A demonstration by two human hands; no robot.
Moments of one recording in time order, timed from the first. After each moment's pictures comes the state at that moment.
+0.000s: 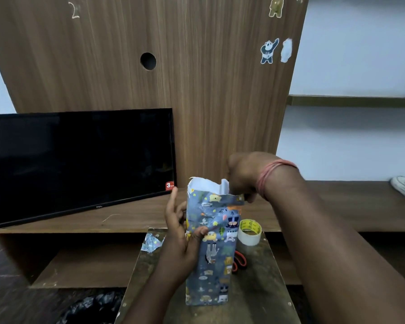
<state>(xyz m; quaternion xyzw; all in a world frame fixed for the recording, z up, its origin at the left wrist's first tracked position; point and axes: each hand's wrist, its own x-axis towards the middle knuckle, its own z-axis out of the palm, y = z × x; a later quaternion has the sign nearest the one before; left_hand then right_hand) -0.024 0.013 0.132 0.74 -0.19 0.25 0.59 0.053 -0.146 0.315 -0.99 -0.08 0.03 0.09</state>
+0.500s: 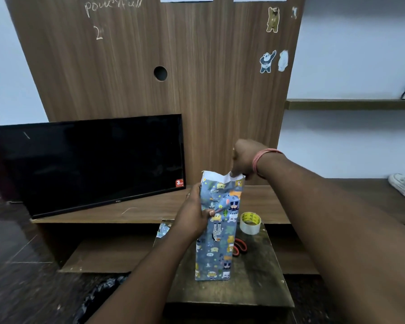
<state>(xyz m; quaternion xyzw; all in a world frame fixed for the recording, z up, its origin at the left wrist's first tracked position) -0.017 0.012 0.178 0.88 -0.07 0.15 0.45 0.037 -0.154 0.342 -0.99 -0.11 -0.03 0.10</state>
